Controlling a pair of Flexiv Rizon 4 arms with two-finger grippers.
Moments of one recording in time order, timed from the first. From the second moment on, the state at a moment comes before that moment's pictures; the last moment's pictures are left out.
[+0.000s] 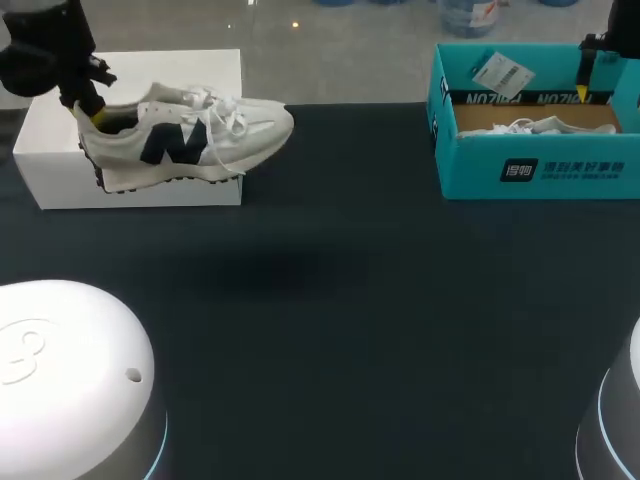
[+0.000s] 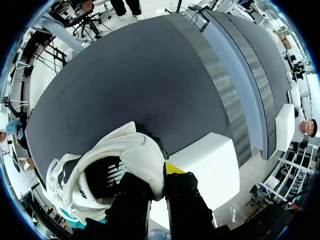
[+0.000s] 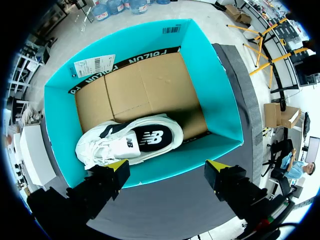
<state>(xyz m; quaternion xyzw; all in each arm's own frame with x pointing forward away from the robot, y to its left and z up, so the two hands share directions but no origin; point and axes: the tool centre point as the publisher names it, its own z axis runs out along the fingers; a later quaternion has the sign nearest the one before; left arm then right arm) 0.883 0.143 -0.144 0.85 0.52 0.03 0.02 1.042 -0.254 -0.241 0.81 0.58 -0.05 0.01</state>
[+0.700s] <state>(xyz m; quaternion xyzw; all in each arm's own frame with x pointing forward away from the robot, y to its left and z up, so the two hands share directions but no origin) 0.818 0.101 -0.149 0.86 0.50 0.04 0.06 1.042 -0.254 -0.241 0.81 0.58 -0.05 0.01</state>
